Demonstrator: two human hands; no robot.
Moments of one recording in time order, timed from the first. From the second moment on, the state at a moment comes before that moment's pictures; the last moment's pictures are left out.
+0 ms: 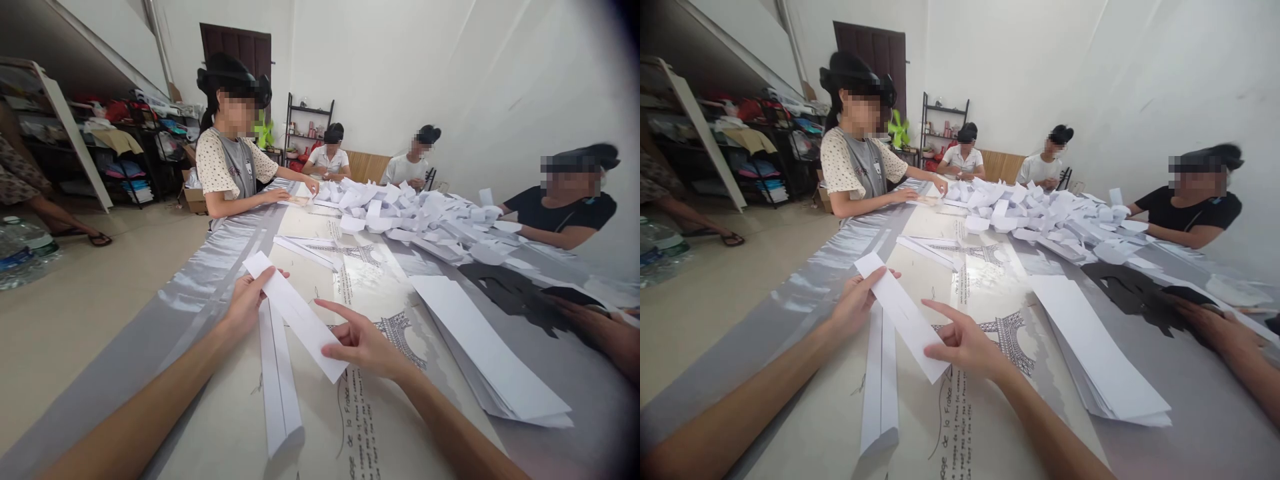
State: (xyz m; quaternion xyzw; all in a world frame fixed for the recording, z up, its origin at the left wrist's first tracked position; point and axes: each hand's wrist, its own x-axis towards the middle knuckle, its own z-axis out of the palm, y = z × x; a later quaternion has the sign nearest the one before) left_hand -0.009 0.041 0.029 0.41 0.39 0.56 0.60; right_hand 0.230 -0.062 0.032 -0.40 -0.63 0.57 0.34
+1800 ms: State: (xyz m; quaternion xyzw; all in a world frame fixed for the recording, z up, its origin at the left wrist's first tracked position) left_hand -0.030 0.072 0.011 0.33 0.35 0.63 0.61; right_hand 0.253 -0.053 0.030 -0.50 -0.65 0.46 0.34
